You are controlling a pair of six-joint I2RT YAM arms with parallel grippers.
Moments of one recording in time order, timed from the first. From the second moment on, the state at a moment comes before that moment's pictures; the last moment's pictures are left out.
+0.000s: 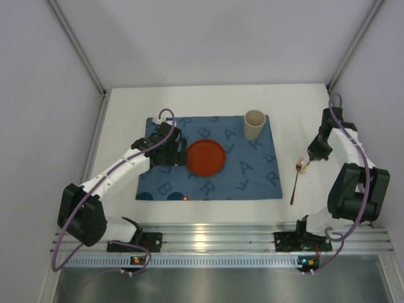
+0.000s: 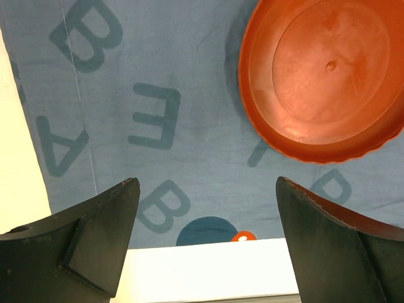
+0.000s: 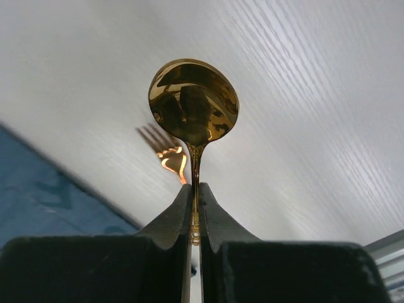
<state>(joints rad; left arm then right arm) -0.53 1.36 1.02 -0.67 -0.20 -0.47 -0.22 1.56 1.07 -0.82 0.15 0.47</state>
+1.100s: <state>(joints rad) -0.40 1.26 1.13 -0.76 -0.29 -0.49 0.69 1.67 1.54 -0.76 0.09 0.69</state>
